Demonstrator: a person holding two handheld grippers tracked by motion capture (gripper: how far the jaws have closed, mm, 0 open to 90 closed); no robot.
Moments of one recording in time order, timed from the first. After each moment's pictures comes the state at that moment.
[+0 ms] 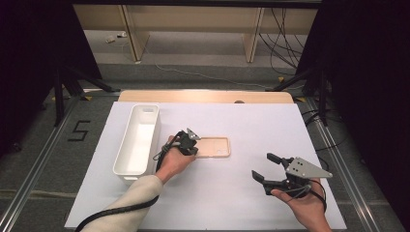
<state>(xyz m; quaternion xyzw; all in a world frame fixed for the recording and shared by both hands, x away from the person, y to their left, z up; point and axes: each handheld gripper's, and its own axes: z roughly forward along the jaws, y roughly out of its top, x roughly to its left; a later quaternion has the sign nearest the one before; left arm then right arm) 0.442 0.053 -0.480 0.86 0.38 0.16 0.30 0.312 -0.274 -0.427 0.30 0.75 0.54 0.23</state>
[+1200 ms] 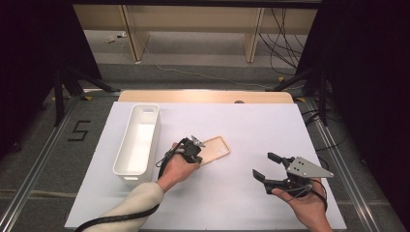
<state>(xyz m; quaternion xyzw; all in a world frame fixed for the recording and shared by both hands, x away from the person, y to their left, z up) 0.416 0.039 -0.475 0.87 0.38 0.12 0.29 0.312 -0.276 -0.426 0.30 0.75 0.54 0.23</state>
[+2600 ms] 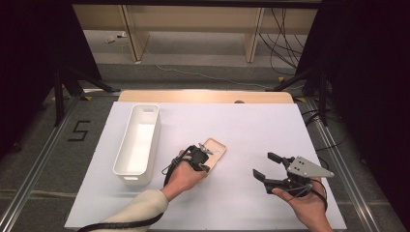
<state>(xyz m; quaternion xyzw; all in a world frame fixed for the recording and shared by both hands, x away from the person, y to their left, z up) 0.391 0.018 -0.472 0.88 0.38 0.07 0.28 0.313 -0.277 -0.427 0.30 0.75 0.55 0.23</state>
